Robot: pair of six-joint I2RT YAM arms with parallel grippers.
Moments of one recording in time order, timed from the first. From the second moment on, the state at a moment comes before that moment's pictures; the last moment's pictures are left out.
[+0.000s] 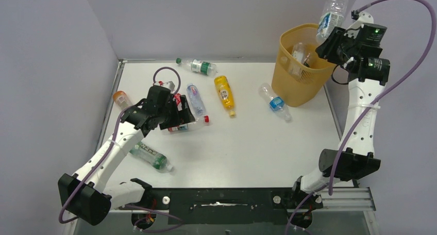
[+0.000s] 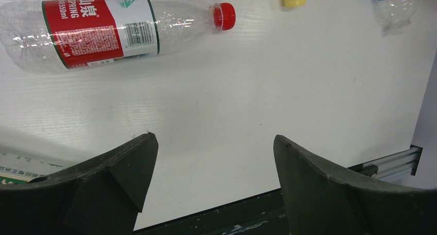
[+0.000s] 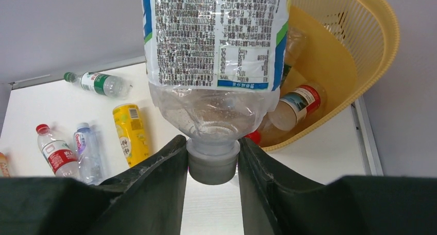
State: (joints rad) left arm -0.46 1.17 1.09 -0.76 0.05 -0.65; right arm -0.22 1.56 2.03 -0.90 -0.26 0.19
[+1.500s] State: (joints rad) left arm -0.39 1.55 1.25 -0.74 0.02 -0.57; right arm 0.21 1.22 1.51 -0.89 -0.21 0.30
